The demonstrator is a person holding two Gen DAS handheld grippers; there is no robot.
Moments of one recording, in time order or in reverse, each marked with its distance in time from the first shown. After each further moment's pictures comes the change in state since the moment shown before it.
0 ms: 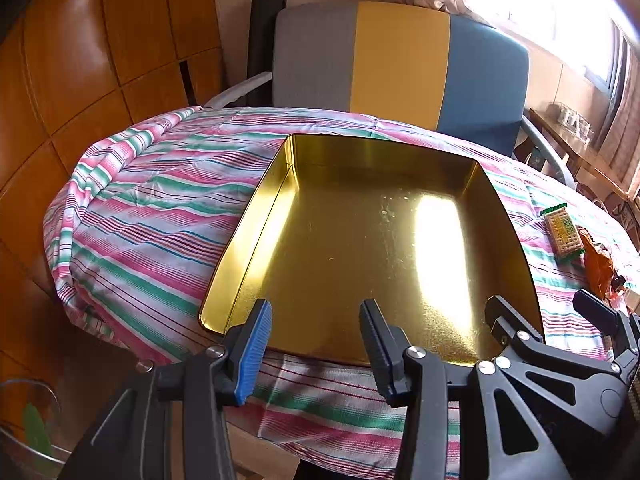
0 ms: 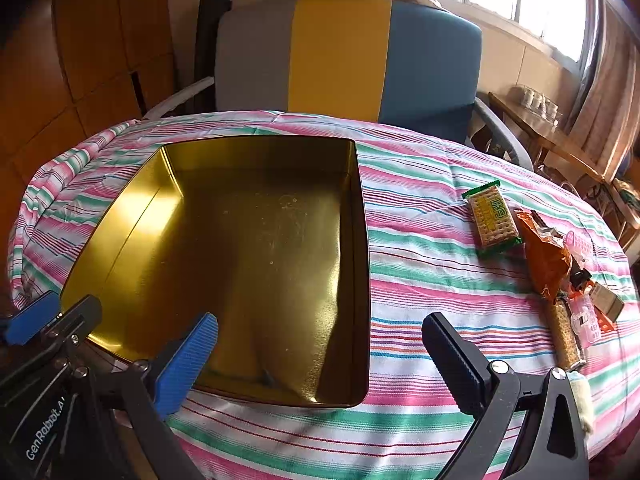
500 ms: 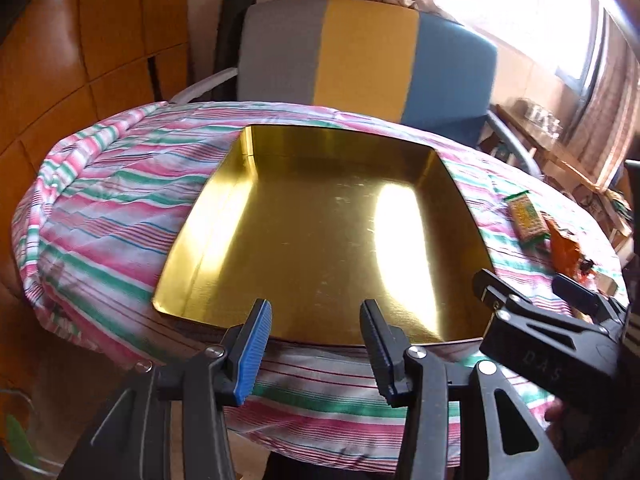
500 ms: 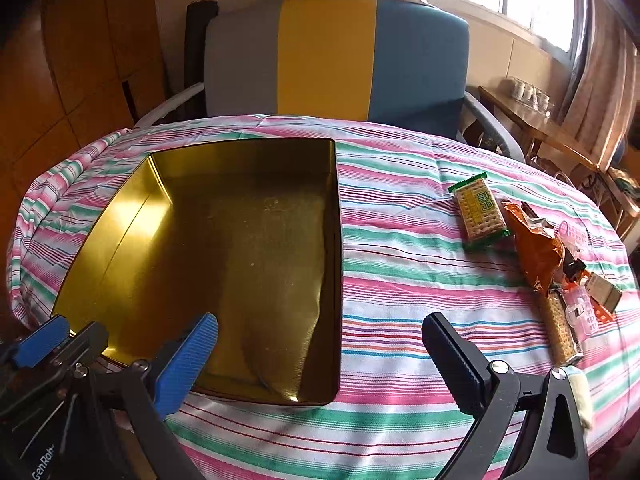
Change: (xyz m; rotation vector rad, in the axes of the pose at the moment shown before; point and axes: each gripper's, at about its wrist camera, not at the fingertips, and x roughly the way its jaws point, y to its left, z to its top) left arm 0.001 -0.017 -0.010 0.032 0.034 -0.167; right arm 0.001 -0.026 -0.004 0.054 -0.003 -0.001
